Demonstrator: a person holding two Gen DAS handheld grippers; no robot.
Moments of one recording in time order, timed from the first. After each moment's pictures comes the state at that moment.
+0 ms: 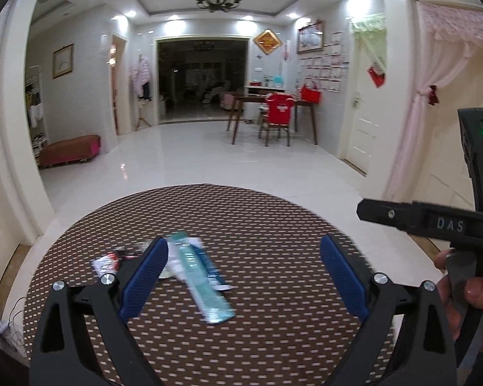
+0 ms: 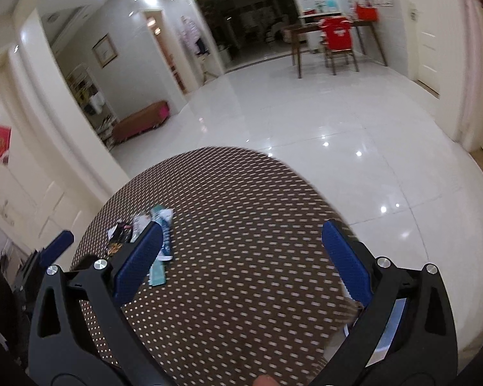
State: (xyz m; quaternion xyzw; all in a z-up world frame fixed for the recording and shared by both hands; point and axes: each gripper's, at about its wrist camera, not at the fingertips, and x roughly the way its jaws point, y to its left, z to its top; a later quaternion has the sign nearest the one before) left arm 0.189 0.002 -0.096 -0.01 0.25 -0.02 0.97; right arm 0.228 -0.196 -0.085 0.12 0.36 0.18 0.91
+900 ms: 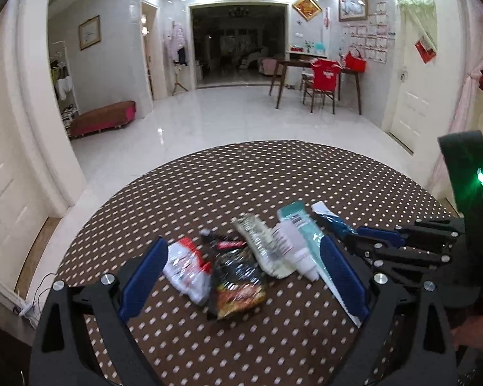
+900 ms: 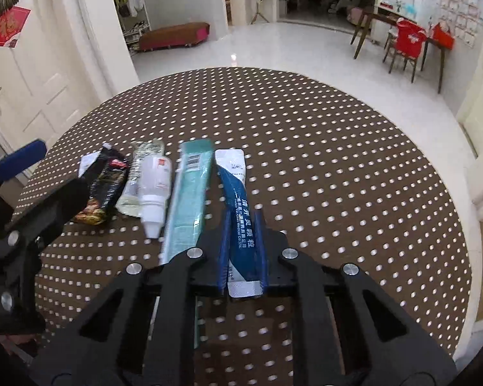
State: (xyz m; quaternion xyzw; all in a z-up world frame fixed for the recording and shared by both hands) left arm 0.261 0.106 -0.156 0.00 0.34 0.05 0.94; right arm 0.288 -0.008 -0.189 -0.07 0.43 0.25 0.87
